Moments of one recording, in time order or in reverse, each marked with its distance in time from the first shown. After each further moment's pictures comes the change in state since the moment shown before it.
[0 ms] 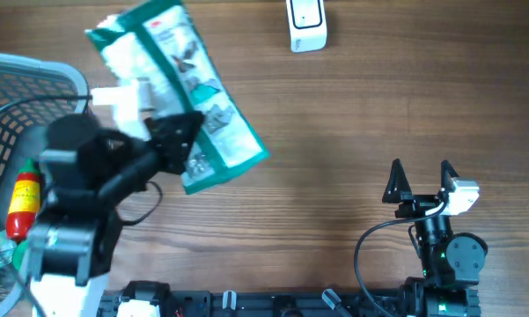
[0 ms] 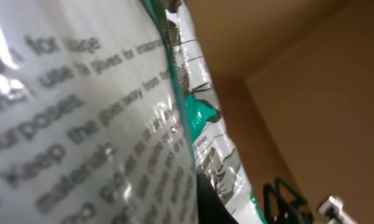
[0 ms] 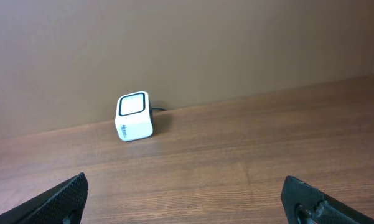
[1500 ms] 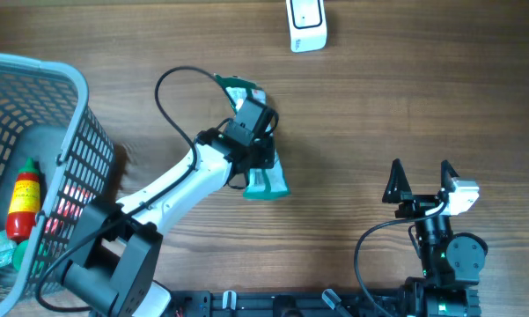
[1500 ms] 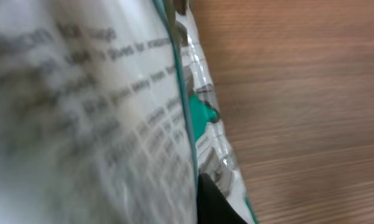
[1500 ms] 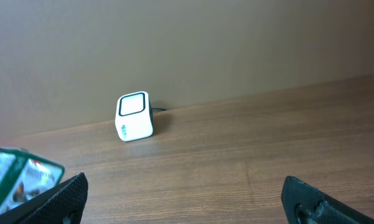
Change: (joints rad) left arm -0.454 0.770 -0.085 0.154 -0.543 -0.029; right arm 0.000 0.000 0.000 0.000 0.000 0.000
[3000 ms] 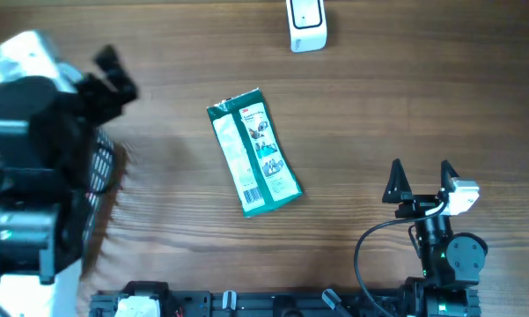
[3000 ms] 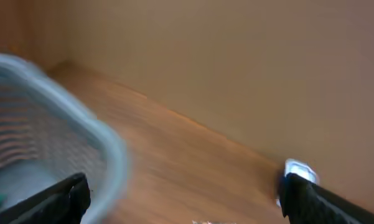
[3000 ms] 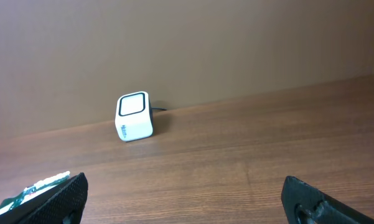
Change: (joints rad) left arm 0.541 -0.629 0.459 -0.313 -0.256 0.056; right arm 0.000 0.000 0.000 0.000 0.000 0.000
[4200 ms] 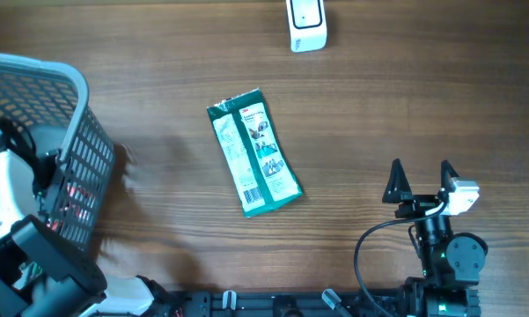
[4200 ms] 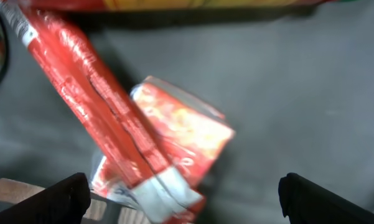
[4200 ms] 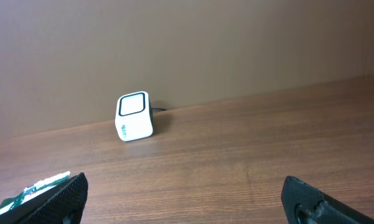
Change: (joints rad) left arm 0.697 0.597 -0.352 -0.166 0.238 -0.659; right arm 0.000 0.000 0.000 0.000 0.000 0.000
